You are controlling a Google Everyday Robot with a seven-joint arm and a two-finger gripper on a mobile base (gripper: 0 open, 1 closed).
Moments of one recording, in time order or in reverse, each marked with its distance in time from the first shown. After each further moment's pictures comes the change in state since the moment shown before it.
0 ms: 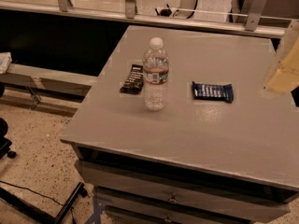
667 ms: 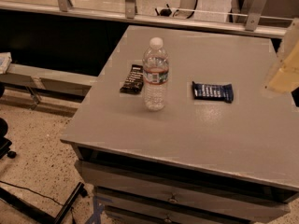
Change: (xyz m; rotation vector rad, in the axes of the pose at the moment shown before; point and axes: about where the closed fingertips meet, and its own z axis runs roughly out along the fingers) arm -0.003 0.001 -0.006 0.012 -0.004 -0.009
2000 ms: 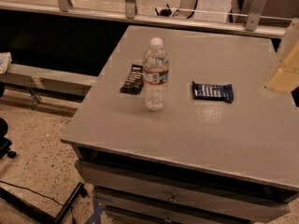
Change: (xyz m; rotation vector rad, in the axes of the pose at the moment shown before) arm 0.000 0.000 0.000 0.000 0.000 0.000
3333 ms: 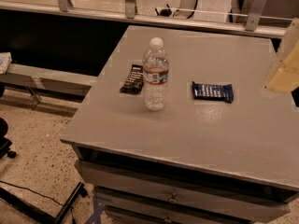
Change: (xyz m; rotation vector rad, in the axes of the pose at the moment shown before) arm 0.000 0.000 0.000 0.000 0.000 0.000
